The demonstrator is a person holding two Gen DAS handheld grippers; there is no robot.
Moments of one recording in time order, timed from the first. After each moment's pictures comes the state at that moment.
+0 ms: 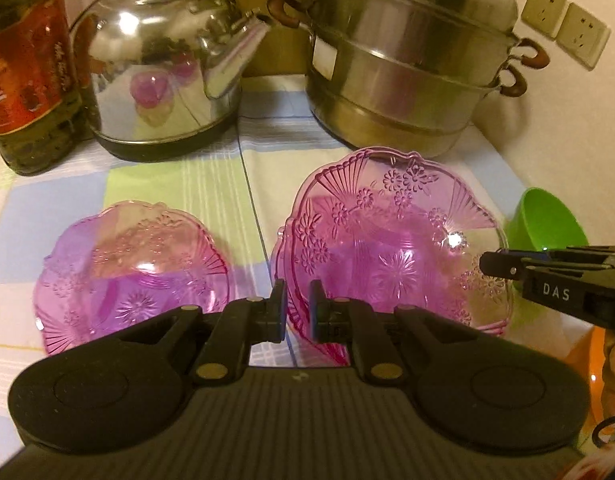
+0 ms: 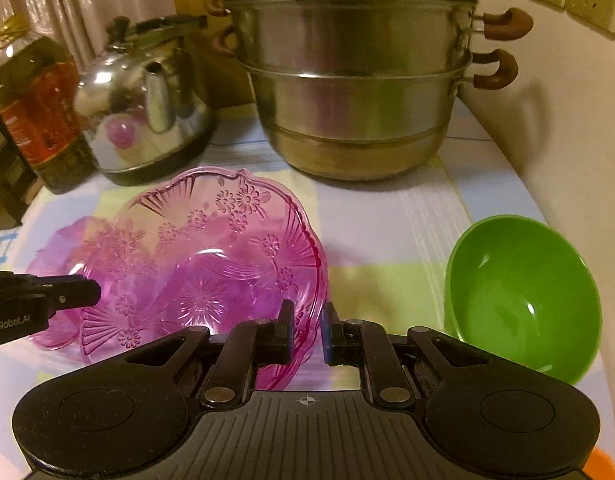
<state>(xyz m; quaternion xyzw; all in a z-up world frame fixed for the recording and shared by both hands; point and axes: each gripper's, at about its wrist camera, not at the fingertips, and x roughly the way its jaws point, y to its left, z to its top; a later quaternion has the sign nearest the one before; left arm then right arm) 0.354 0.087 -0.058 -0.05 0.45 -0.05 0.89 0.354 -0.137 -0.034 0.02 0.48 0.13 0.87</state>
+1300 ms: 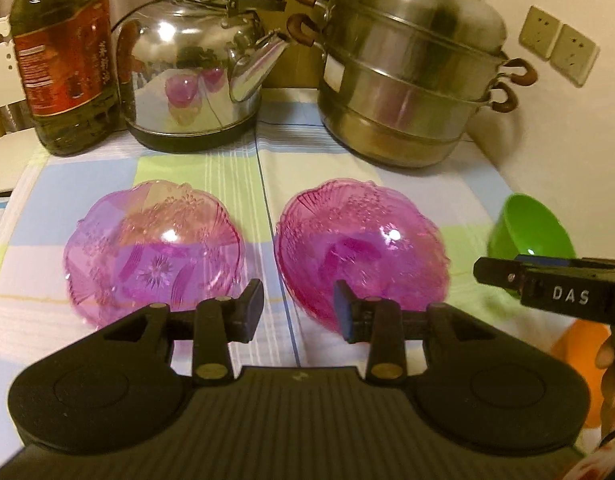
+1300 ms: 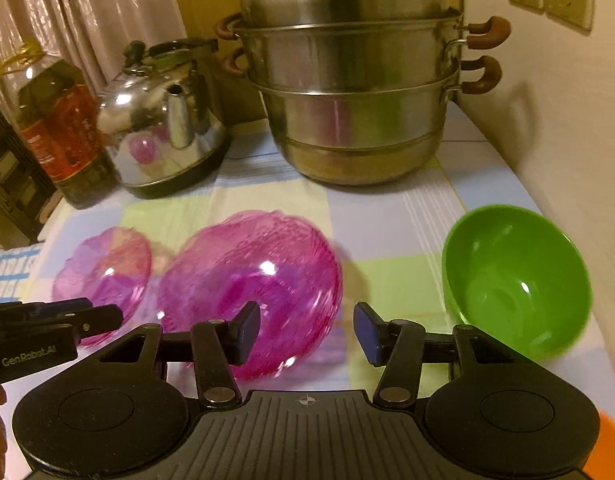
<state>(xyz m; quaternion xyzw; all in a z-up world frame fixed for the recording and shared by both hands) 0.290 0.080 -0.030 -0.07 0.43 -0.01 0.90 0.313 -0.140 -0.002 0.05 0.46 0.14 0.88</state>
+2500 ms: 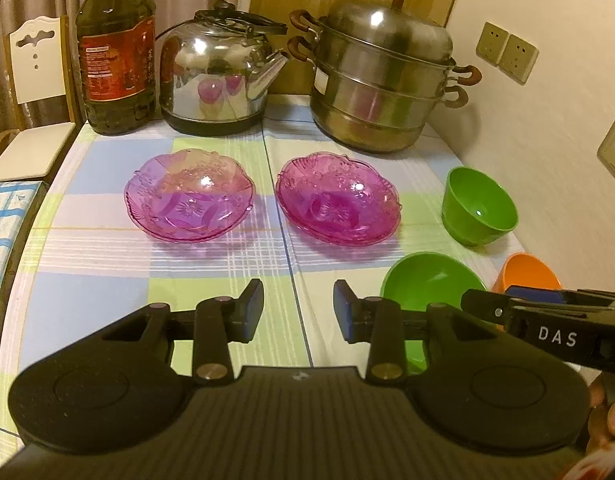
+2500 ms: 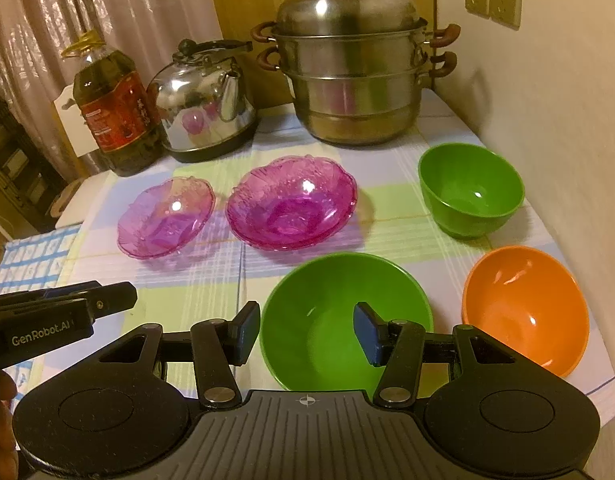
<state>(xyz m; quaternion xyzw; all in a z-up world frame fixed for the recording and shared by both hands) 0.147 0.074 0.014 -0.08 0.40 -0.01 0.91 0.151 -0.129 0.054 0.06 0.46 0.13 0.88</state>
